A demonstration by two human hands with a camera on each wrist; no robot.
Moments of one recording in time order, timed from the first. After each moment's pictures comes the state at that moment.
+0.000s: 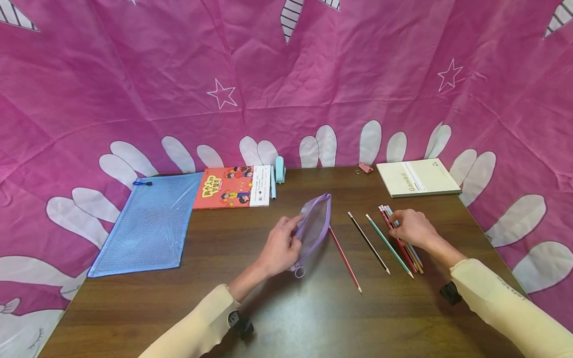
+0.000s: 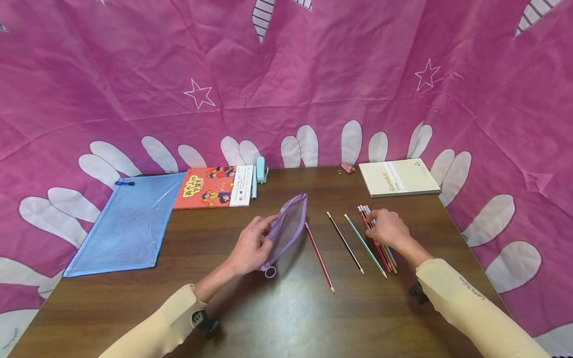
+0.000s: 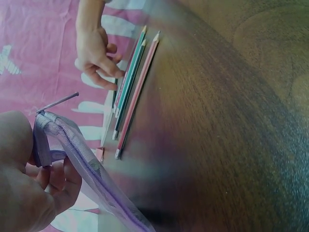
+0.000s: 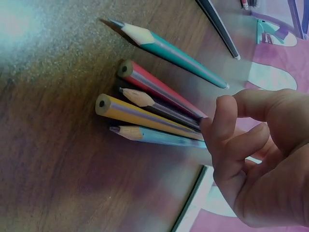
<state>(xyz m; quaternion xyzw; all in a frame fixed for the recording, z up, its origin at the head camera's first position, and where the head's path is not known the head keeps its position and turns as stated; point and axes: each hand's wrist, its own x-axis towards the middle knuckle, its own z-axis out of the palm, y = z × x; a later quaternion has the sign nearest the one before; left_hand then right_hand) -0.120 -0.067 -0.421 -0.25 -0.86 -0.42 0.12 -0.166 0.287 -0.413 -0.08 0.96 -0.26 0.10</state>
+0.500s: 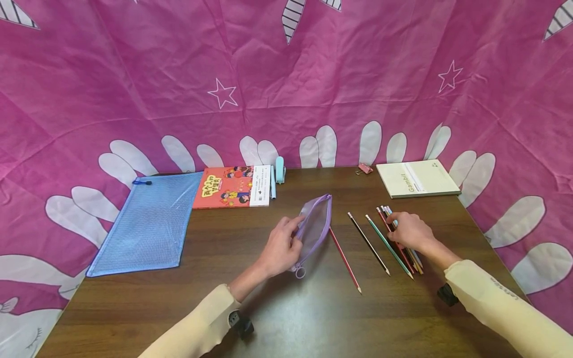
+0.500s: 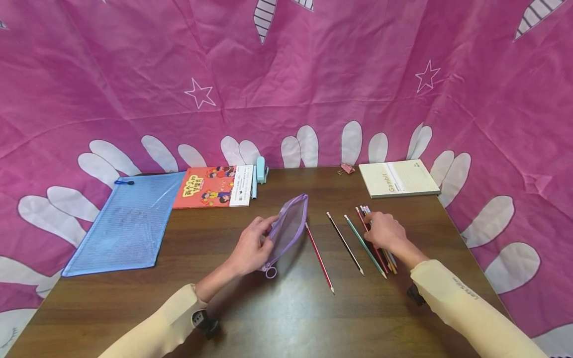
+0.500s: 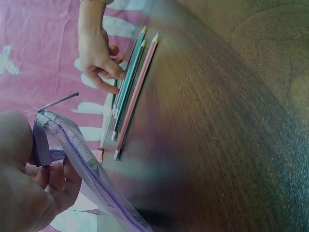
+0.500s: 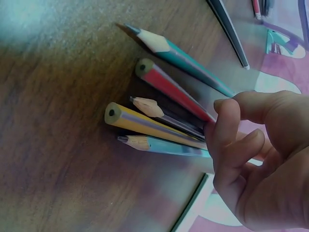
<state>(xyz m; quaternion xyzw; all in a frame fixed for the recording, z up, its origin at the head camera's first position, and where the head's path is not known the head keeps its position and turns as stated) -0.119 -0.067 -0.422 -0.25 -0.86 -0.42 0.12 -0.165 0.280 -0.418 -0.05 0.97 -0.22 0.12</state>
